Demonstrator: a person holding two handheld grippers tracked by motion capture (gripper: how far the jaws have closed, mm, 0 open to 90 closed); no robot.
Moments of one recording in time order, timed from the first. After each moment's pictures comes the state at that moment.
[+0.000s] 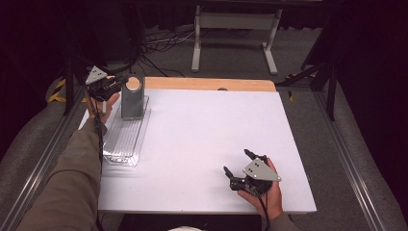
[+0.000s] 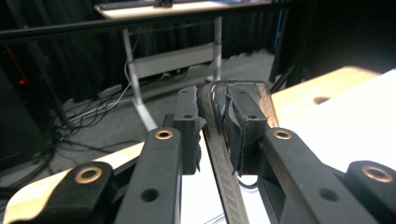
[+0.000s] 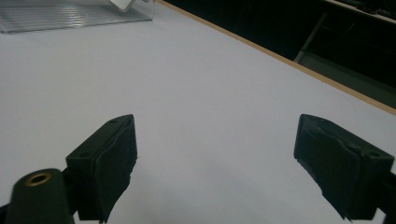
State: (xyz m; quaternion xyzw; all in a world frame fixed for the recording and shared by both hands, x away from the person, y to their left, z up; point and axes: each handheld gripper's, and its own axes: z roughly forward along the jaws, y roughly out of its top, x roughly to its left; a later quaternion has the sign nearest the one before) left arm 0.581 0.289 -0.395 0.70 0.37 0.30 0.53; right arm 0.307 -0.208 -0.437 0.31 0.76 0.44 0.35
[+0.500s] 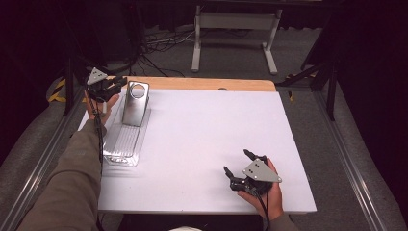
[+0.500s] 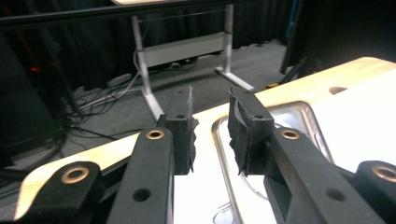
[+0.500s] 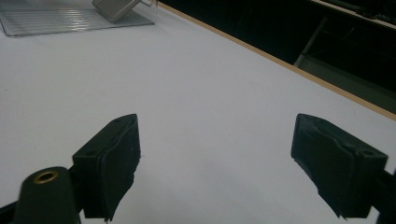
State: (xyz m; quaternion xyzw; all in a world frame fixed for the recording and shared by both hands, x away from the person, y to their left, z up) left arm 0.582 0.294 -0.399 0.69 0.39 0.31 0.52; right arm 0.304 -0.208 -0.434 0.31 0.76 0.44 0.35
